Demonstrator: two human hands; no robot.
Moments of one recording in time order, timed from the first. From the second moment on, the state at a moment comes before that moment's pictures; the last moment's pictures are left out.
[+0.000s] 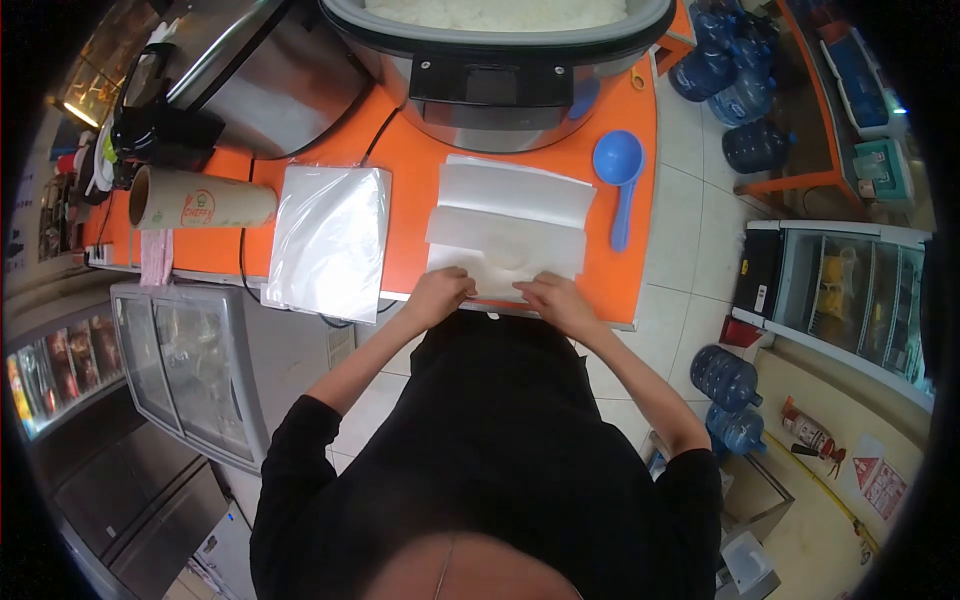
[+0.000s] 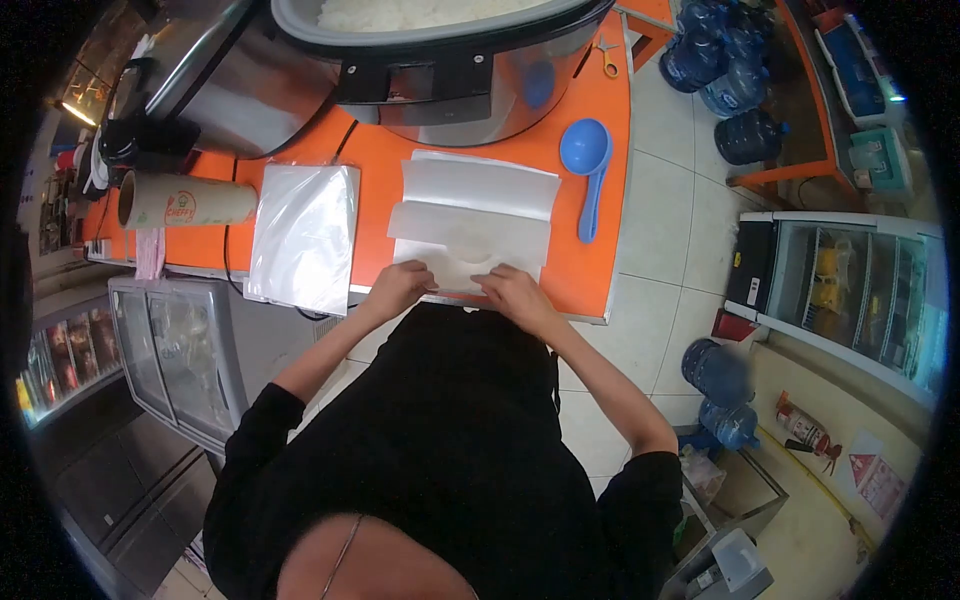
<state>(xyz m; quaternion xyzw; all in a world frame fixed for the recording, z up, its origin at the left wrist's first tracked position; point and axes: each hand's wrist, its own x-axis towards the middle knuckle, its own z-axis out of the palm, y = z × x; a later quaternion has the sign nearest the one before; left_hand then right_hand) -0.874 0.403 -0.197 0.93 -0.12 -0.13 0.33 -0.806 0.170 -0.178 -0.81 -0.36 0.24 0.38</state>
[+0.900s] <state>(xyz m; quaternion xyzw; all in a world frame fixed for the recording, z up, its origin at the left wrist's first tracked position) -0.792 0.429 -0.172 0.91 -0.20 -0.23 0.29 -0.758 0.176 -0.169 -0.84 -0.26 0.24 0.40</state>
